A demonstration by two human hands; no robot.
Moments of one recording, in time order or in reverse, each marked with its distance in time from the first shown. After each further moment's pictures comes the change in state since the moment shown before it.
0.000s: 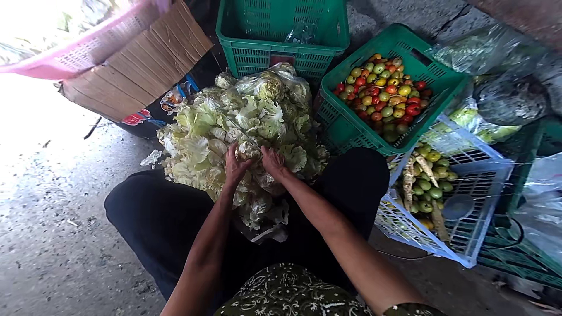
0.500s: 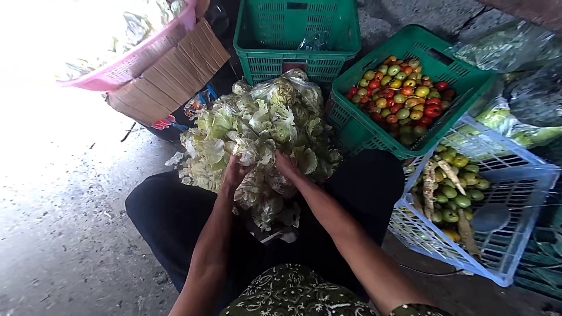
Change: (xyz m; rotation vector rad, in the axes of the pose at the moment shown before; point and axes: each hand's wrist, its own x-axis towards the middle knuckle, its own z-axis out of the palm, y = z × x) left_hand -0.010 -0.003 -0.040 -1.078 -0.135 -0.272; right_hand 0.002 0.010 -0.007 0.134 -0.132 0.020
